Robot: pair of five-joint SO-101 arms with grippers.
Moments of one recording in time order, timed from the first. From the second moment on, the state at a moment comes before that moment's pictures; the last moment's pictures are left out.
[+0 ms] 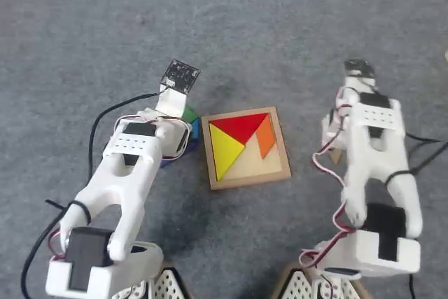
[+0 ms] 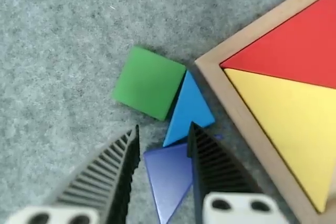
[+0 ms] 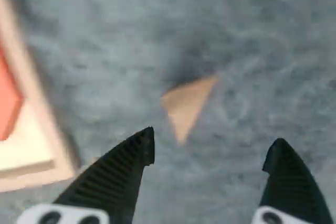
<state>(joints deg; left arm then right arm) 0.4 -10.7 49.1 38.6 -12.8 6.9 -0.6 25.3 65.3 4.6</state>
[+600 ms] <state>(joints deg) 0.4 -10.7 49.8 38.6 -12.8 5.7 20.3 14.0 62.4 5.8</state>
